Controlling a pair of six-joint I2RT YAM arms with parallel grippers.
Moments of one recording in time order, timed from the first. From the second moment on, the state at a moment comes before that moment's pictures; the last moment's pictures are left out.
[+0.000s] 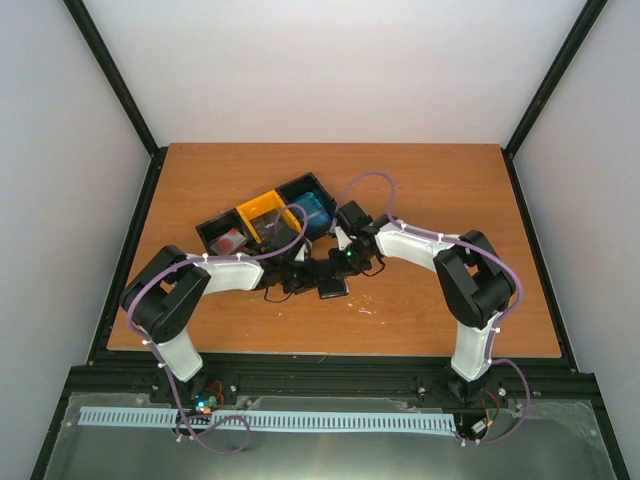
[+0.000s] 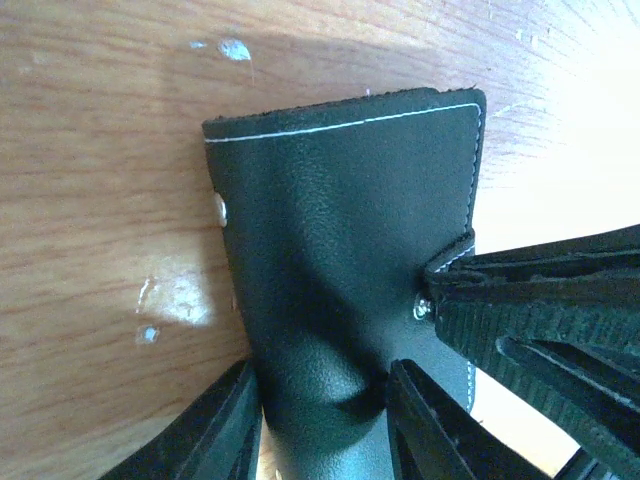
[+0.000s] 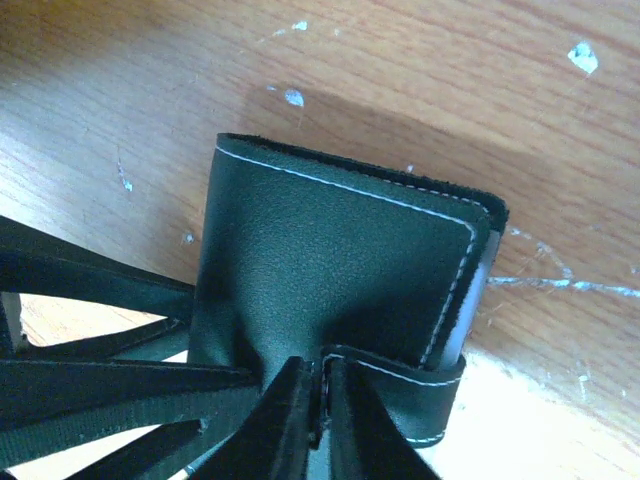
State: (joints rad) left arm -0.67 1.71 0.80 -0.05 0.34 -0.89; right arm 0.66 1.87 1.22 -0.59 -0.33 0.36
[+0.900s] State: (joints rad) left arm -0.67 1.71 0.79 -0.02 0.33 -0.89; right arm 0.66 1.83 1.19 -0.57 -0.27 0.36
